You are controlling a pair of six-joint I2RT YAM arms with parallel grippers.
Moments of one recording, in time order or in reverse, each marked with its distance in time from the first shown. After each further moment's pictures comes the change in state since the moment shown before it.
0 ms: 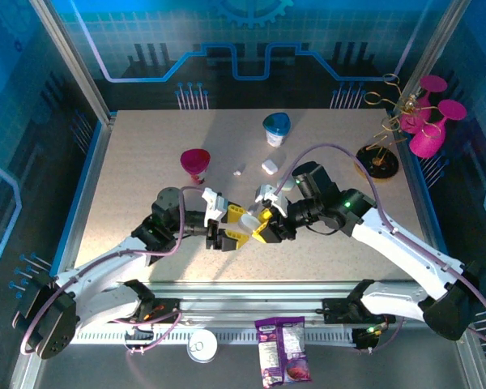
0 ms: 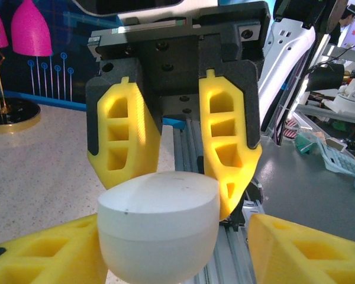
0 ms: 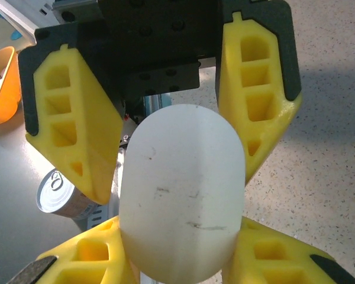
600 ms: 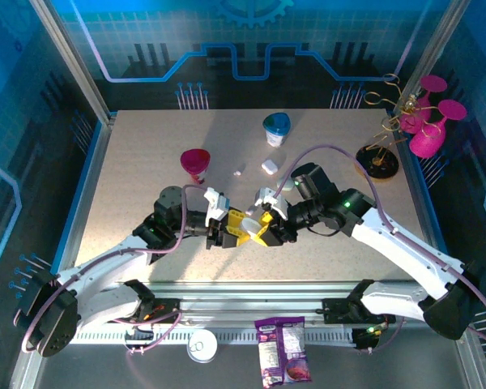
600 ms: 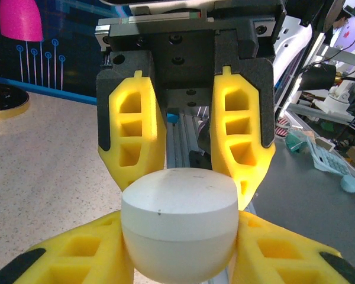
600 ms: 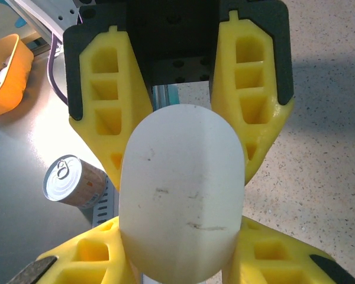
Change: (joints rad) left arm -0.002 0.017 0.011 -0.029 0.022 -0.014; right arm 0.009 0.003 0.010 -0.046 0.000 -0.022
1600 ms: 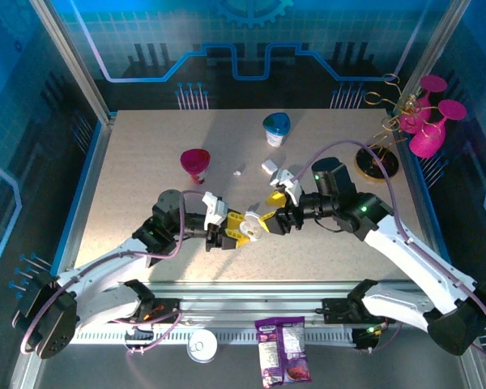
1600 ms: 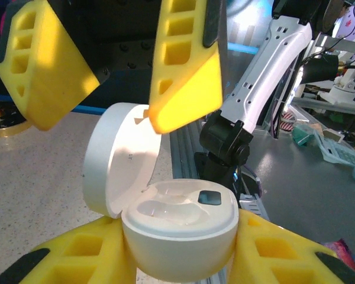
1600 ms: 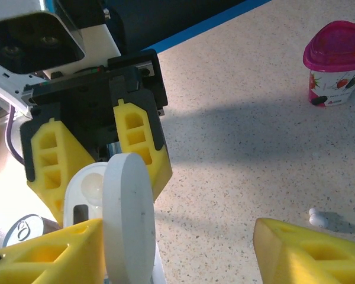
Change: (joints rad) left arm -0.005 -0.018 -0.047 0.068 -0.014 0.062; right arm -0.106 -0.110 -0.058 0.180 0.062 0.159
